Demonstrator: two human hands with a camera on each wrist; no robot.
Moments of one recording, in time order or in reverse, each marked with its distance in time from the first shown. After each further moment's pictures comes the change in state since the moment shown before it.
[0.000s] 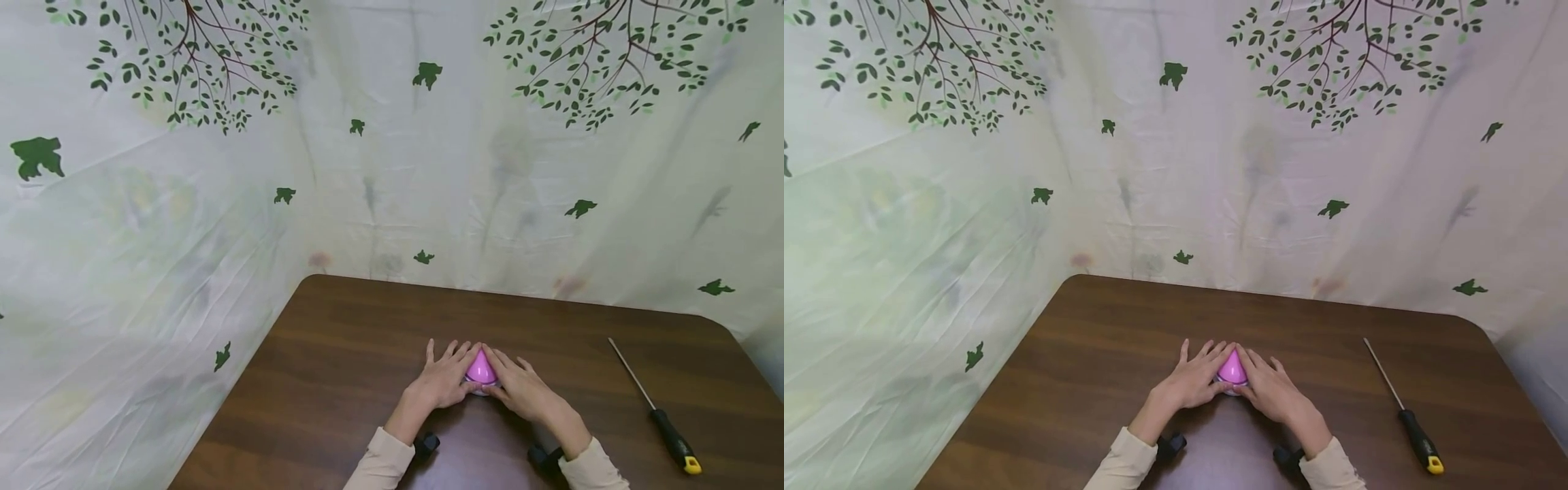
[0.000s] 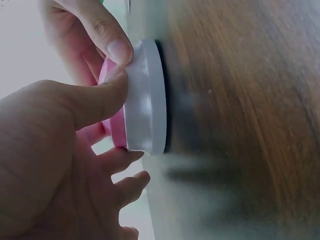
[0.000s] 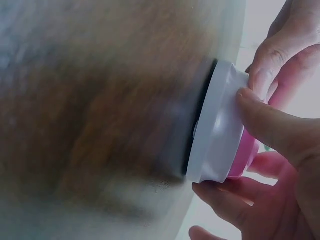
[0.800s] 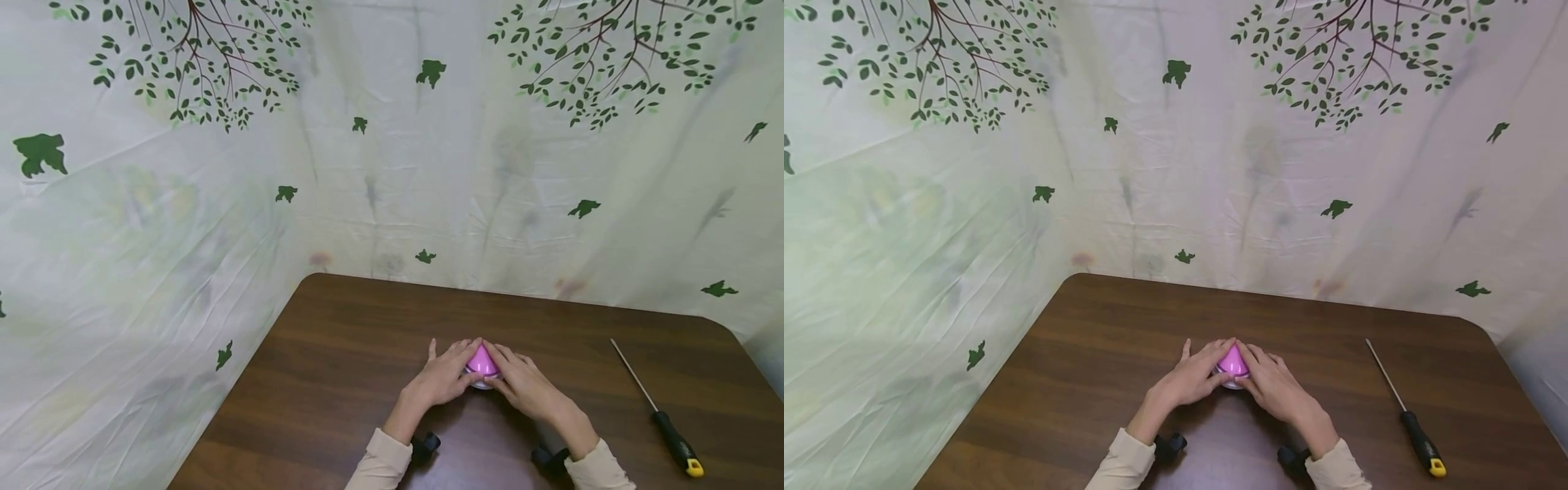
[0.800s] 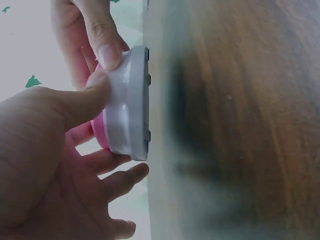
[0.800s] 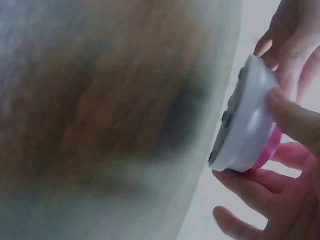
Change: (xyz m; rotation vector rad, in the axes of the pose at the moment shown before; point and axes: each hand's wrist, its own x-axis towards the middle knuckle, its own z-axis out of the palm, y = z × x) left_hand -0.001 -0.009 -0.003 -0.173 0.081 0.062; right_hand 0.001 0.002 0.000 -0.004 0.145 -0.077
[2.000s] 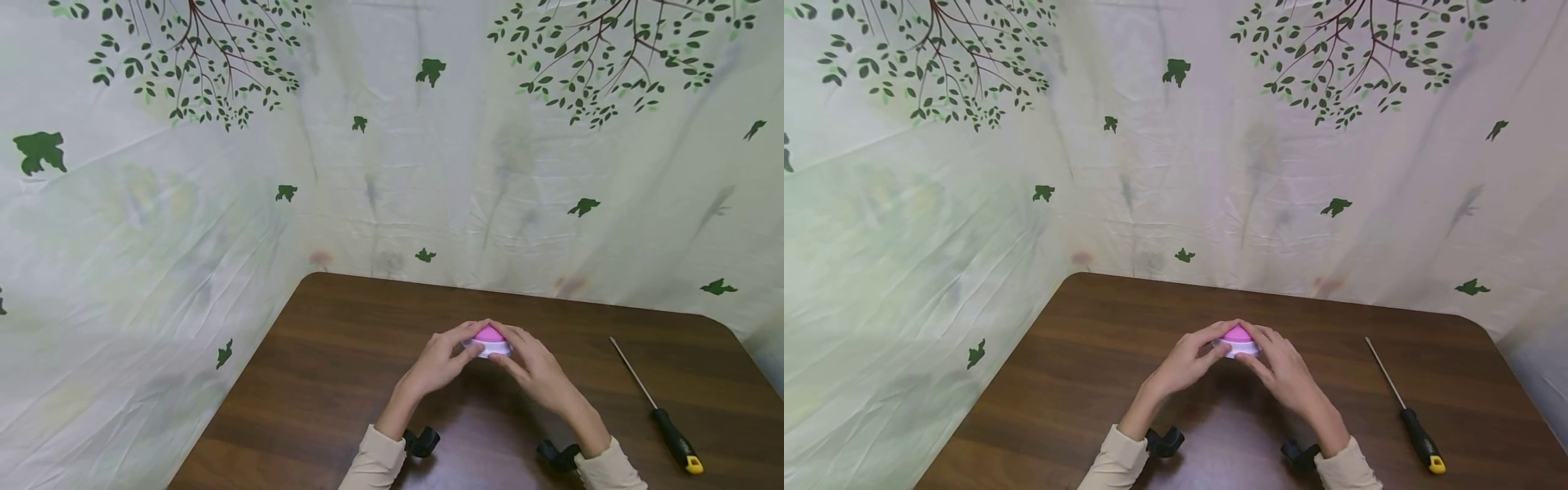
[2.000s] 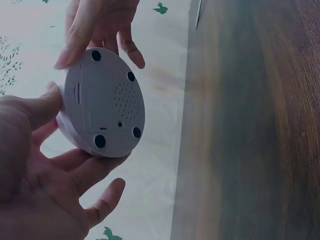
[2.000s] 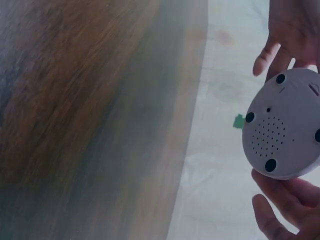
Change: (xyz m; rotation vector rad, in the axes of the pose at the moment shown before) left_hand -0.002 0.005 -0.031 -0.427 0.246 0.174; right_hand 0.007 0.002 -0.022 0.104 0.271 0.007
